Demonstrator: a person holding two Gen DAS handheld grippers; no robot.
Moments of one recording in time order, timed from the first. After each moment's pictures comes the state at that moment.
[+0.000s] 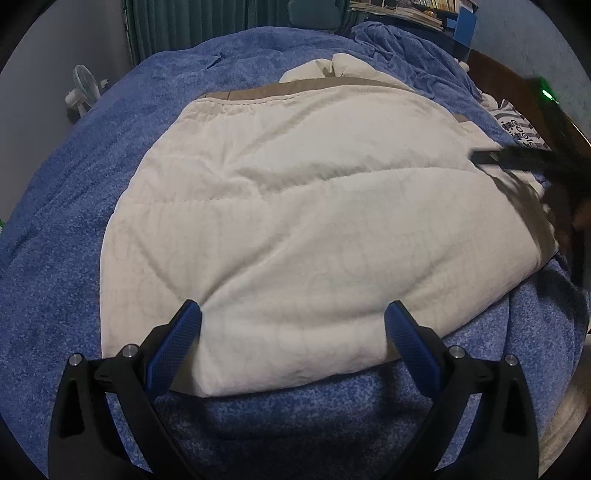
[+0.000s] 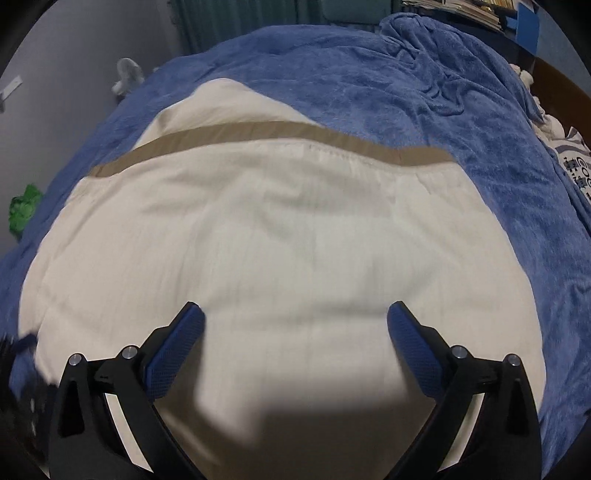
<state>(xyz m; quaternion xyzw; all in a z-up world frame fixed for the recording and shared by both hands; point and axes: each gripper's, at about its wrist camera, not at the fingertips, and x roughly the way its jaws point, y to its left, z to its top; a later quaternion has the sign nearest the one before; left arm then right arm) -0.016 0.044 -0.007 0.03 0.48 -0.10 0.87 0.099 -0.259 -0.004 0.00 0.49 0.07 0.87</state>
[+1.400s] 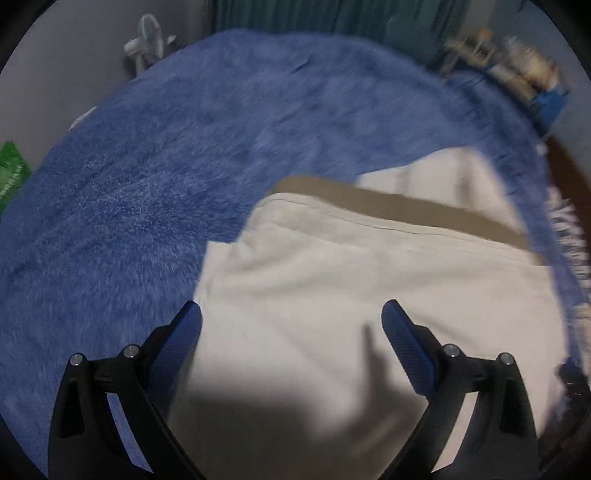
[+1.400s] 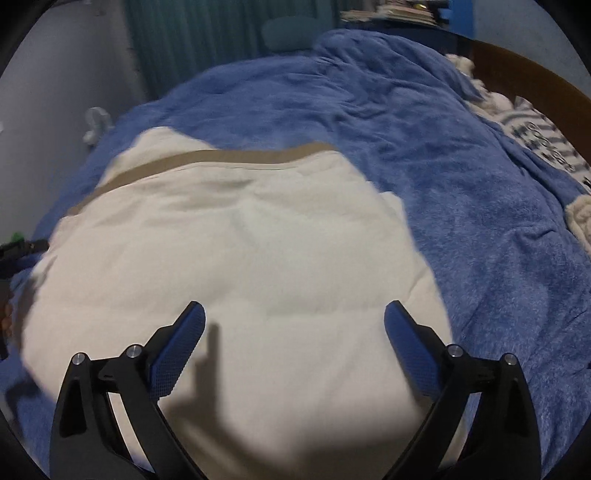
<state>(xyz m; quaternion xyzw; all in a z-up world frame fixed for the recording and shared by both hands) 0.106 0.099 0.032 -0.10 0.48 -0.01 0.87 0.022 -0.344 0.008 0.05 0.43 0.02 0.90</state>
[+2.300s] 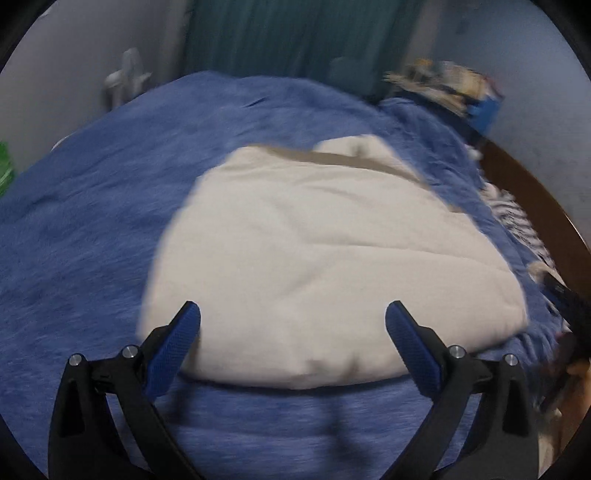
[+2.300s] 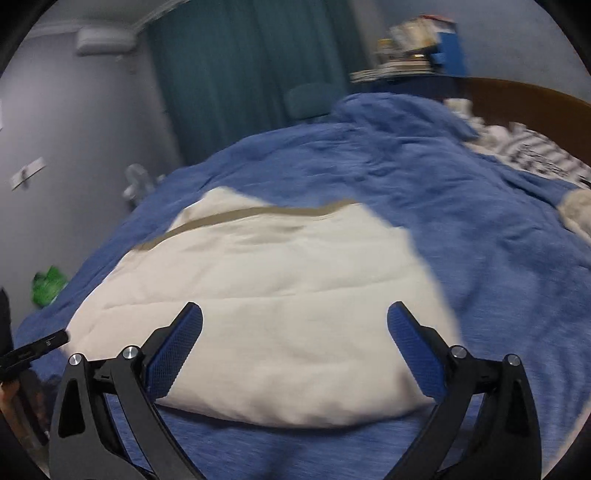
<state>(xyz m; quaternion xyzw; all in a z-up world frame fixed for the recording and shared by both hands) -0.051 0.069 0.030 -0.09 0.38 -0.08 0.92 -0.064 -0.320 0.033 0.10 0.30 0.07 0.95</state>
